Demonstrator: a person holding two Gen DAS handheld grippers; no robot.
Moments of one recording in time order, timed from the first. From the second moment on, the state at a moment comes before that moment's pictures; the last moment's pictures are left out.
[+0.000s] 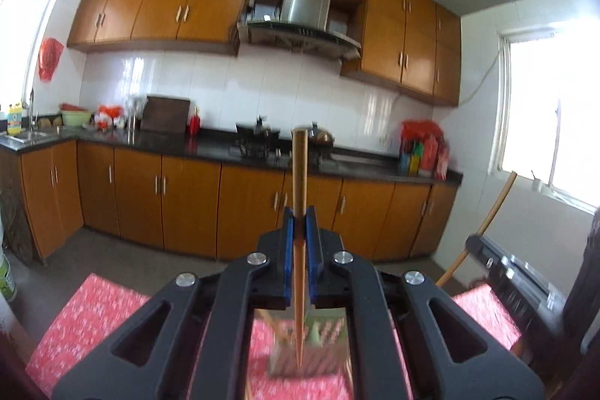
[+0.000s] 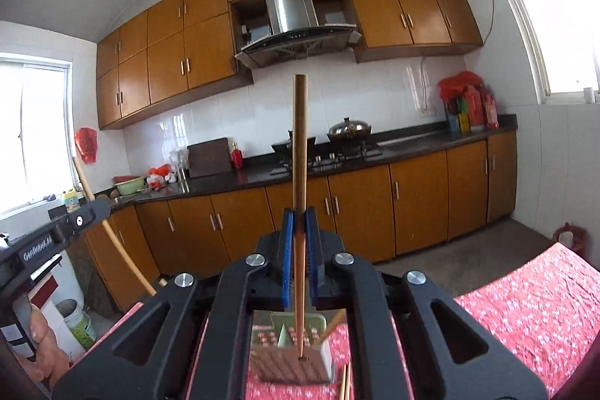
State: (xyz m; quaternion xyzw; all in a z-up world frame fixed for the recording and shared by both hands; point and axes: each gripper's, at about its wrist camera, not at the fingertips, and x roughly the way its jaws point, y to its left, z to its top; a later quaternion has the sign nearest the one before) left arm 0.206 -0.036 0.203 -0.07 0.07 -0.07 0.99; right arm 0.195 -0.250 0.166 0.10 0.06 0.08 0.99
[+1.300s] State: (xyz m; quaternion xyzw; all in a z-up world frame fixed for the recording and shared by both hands) left arm 0.181 0.039 0.030 -0.06 0.28 0.00 0.96; right arm 0.178 -0.278 0.003 0.10 0.32 0.04 0.94
